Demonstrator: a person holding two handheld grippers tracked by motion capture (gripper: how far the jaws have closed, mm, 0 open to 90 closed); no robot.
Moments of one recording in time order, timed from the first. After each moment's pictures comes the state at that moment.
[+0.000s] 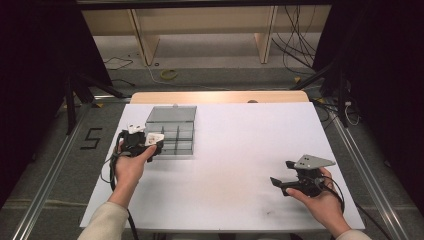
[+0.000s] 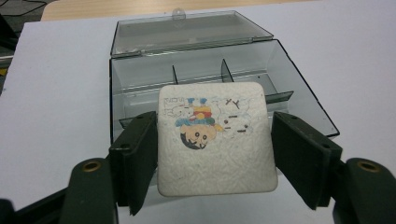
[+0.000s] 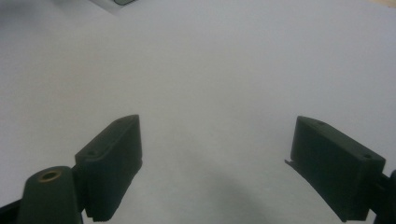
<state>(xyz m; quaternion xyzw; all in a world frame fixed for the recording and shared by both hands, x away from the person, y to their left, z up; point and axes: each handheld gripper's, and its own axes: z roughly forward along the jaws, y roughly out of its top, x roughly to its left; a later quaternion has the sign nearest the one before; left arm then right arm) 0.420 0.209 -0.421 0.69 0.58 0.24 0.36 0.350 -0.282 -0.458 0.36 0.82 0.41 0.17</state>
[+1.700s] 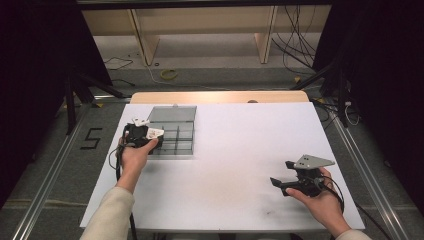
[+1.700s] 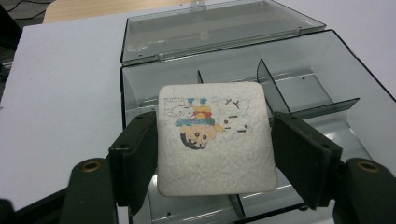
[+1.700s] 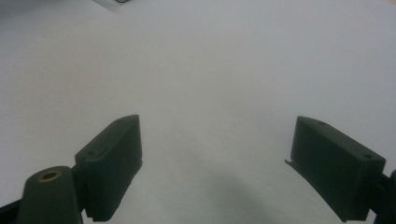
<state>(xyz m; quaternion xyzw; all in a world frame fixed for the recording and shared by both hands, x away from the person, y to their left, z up) 0.462 0.216 -0.447 0.71 0.57 0.26 0.32 0.351 -0.282 -0.459 0.36 0.82 0.41 0.17</state>
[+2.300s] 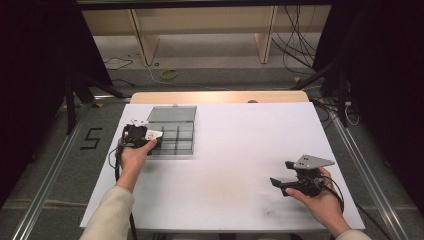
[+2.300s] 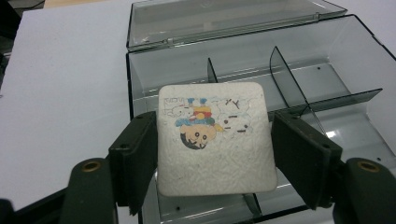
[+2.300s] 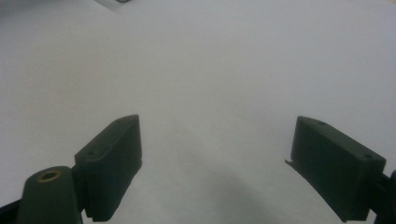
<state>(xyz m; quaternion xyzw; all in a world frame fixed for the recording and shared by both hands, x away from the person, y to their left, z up) 0.466 0.221 -0.455 0.71 0.58 0.25 0.31 0.351 -0.281 -0.460 0.36 0.82 0.41 0.17</state>
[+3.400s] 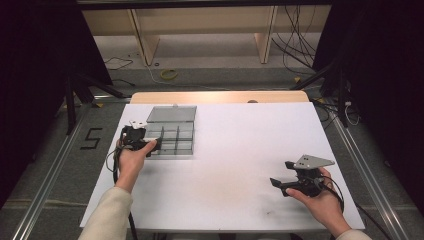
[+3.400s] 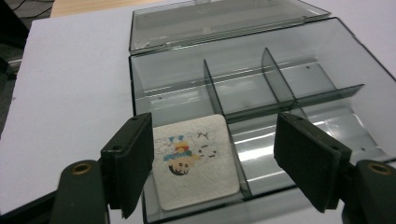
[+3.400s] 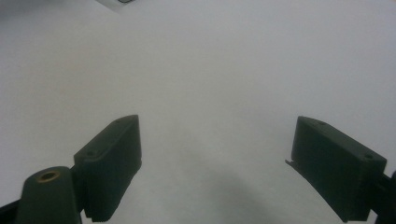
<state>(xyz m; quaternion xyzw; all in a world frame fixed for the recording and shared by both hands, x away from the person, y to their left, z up) 0.449 0.220 -0.445 0.72 0.56 0.26 0.33 0.351 -0.282 -0.460 0.36 0.82 0.41 0.16</state>
